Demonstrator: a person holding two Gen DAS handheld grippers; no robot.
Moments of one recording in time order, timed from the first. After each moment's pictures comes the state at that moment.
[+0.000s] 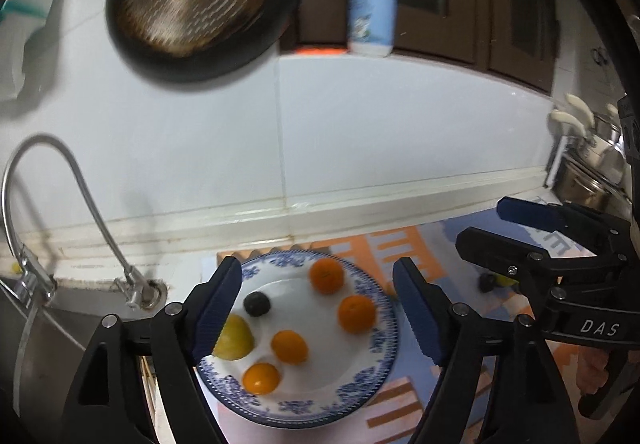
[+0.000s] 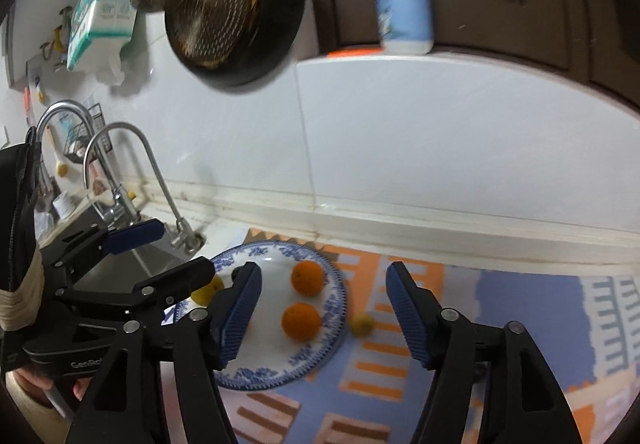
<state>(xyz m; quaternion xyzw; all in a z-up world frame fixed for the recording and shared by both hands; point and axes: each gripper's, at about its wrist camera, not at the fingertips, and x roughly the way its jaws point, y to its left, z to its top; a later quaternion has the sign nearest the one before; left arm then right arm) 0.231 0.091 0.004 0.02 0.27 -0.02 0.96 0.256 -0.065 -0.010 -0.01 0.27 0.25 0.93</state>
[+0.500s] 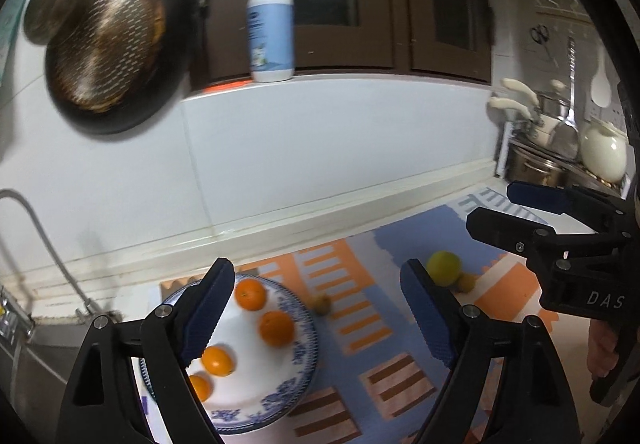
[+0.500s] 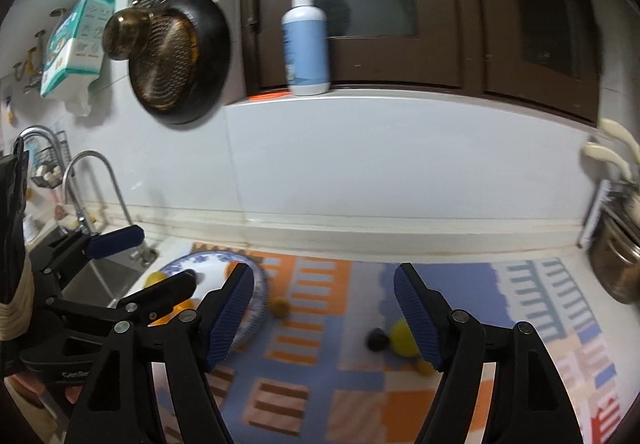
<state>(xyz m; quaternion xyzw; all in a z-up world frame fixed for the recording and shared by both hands) 0.212 0.018 0.009 0.06 0.23 -0.10 0.96 0.205 -0.144 0.004 0.00 0.22 0.15 0.96</state>
